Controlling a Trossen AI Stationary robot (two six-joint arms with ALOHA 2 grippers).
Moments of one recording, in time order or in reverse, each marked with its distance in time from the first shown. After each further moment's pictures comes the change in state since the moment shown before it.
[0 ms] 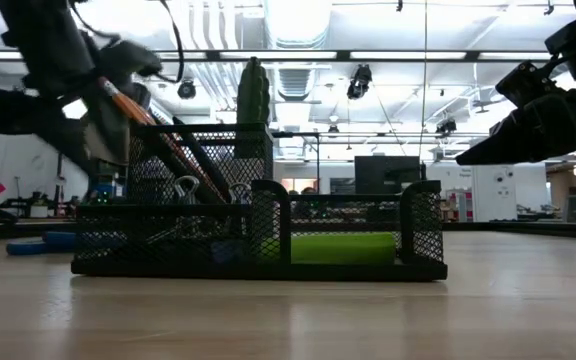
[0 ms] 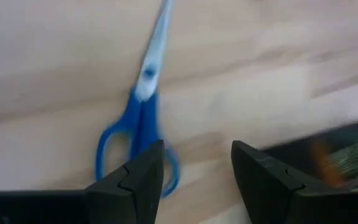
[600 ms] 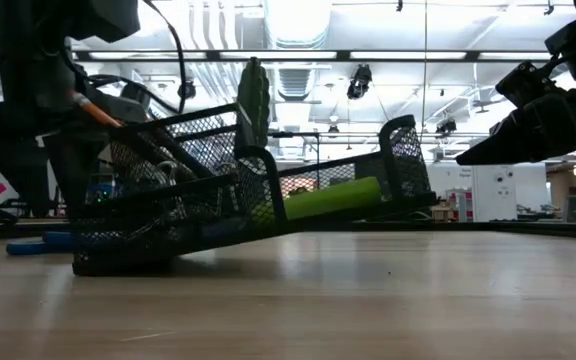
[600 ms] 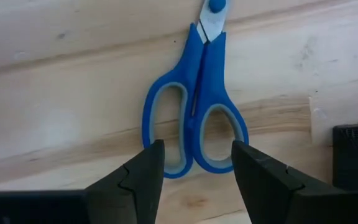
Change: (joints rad) left arm -0.016 0.173 0.000 -0.076 0.175 -0.052; right arm 0.000 0.000 0.000 0.000 0.000 0.002
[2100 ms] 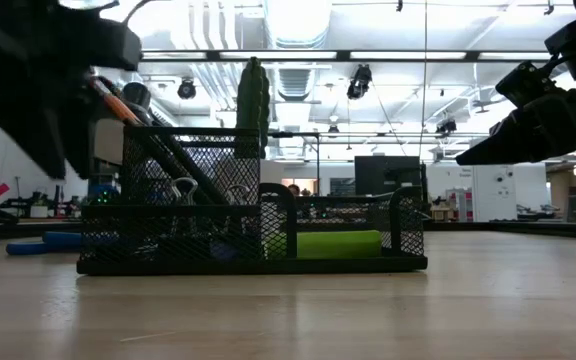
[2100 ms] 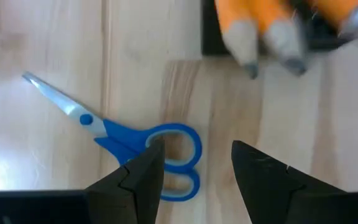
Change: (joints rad) left arm -0.102 -0.032 0.092 0.023 -0.077 1.223; right arm 0.000 0.000 0.000 0.000 0.000 -0.002
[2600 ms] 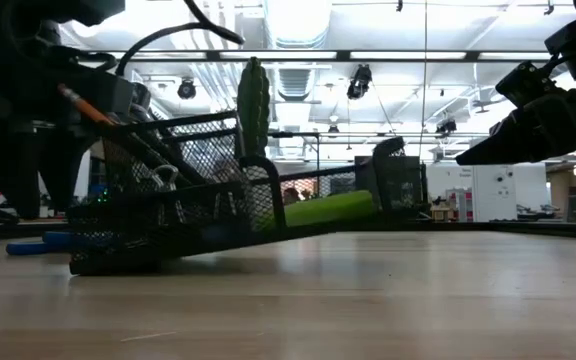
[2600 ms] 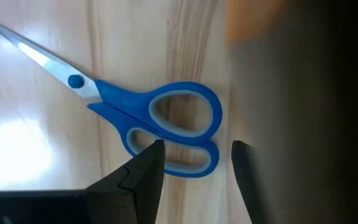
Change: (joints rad) left arm -0.002 0.134 0.001 -0.080 0.024 0.013; right arm 0.000 0.000 0.000 0.000 0.000 0.000
